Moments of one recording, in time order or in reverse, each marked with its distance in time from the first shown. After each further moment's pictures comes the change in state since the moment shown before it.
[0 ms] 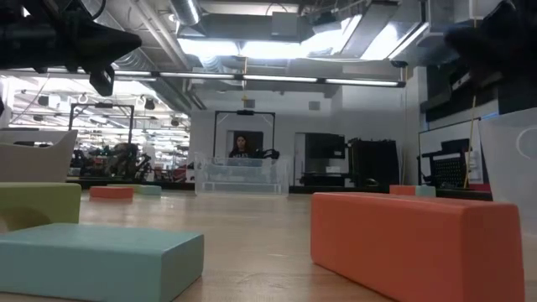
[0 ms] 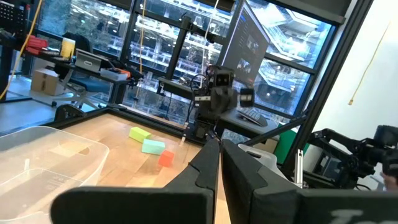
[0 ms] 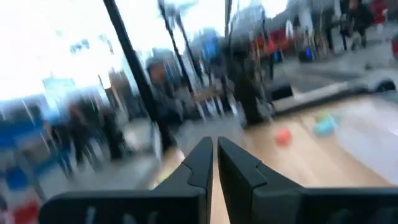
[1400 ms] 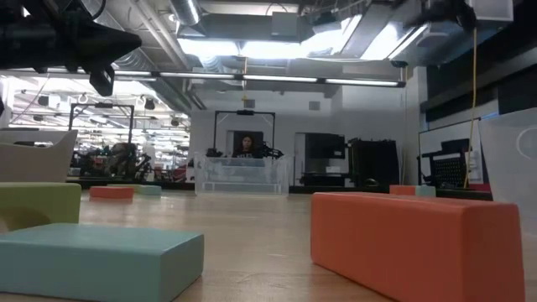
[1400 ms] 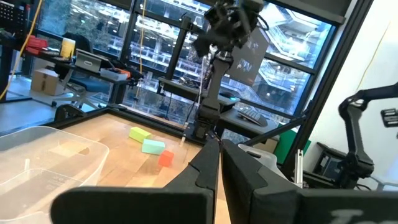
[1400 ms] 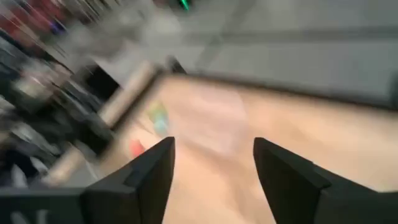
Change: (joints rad) left arm 0.000 0.000 0.000 0.000 0.000 0.000; right arm -0.123 0.810 1.081 -1.053 0.543 0.577
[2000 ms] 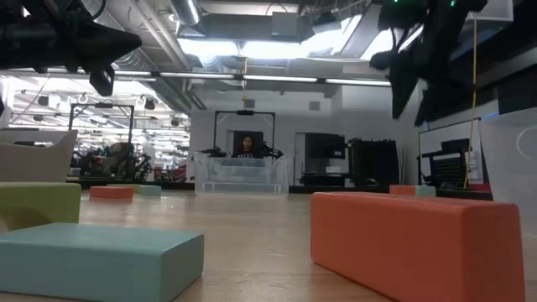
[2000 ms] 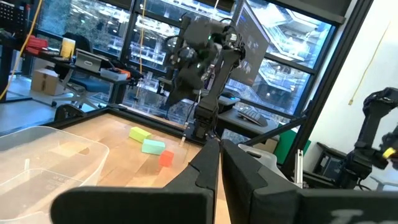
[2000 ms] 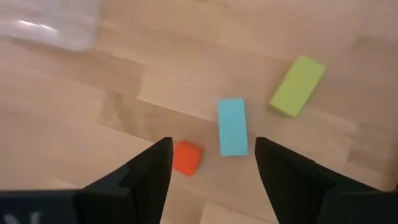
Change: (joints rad) left arm 0.000 0.000 0.000 0.000 0.000 0.000; right arm -0.368 0.344 -0.142 -0.135 -0.404 0.036
